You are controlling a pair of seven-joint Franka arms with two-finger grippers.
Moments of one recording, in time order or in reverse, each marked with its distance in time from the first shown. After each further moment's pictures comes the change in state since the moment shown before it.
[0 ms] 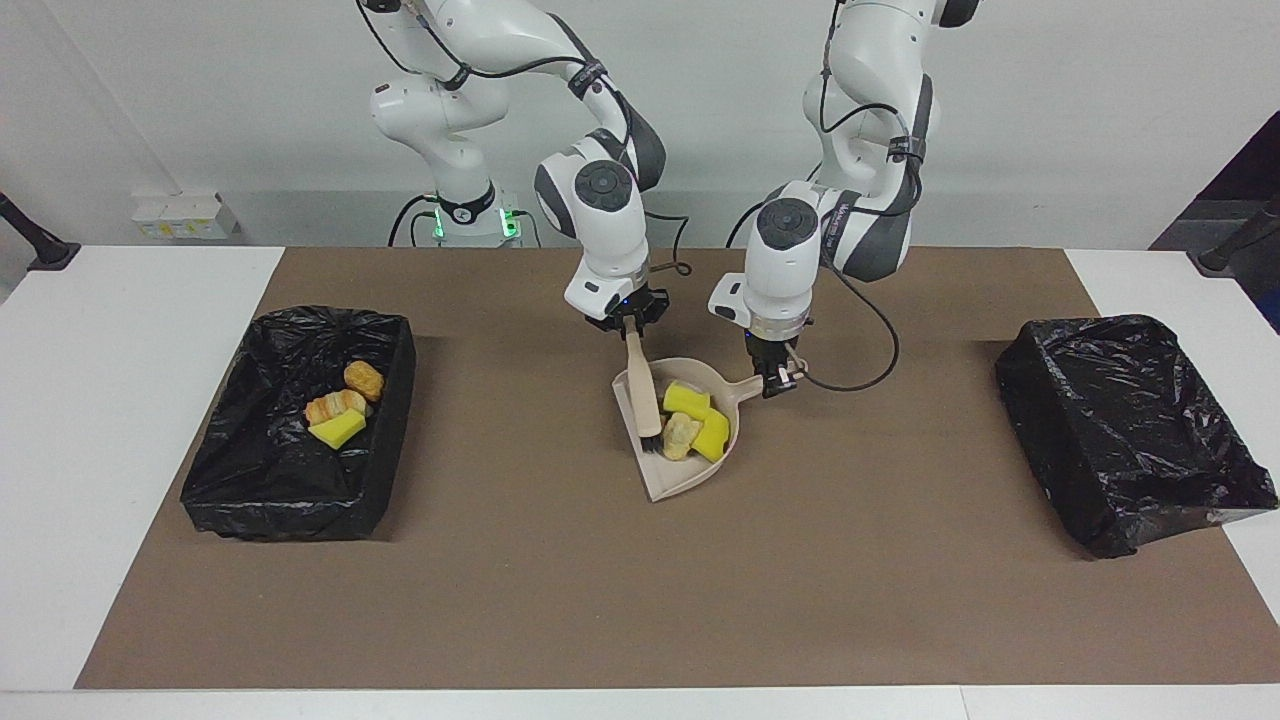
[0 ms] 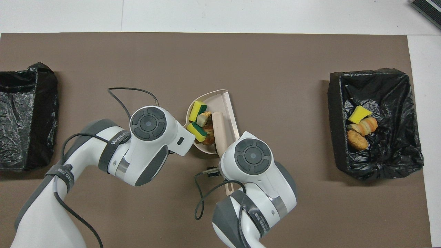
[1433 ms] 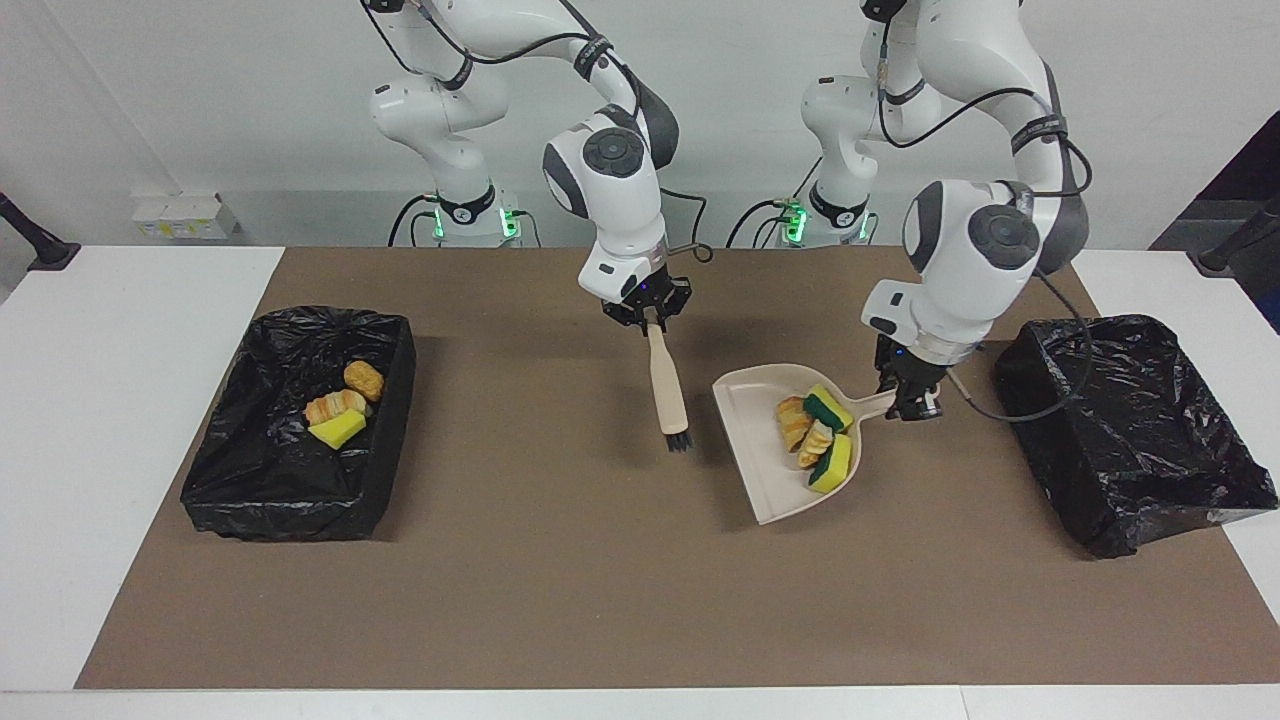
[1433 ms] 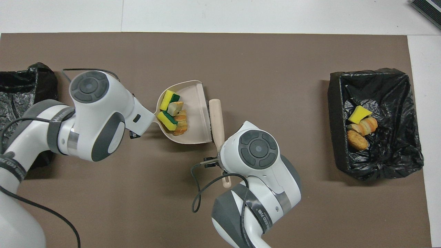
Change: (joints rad) left arm 0.347 -0.005 0.012 0.271 -0.100 -0.344 0.443; right arm -0.012 -0.001 -0.015 0.103 -0.002 -0.039 -0.025
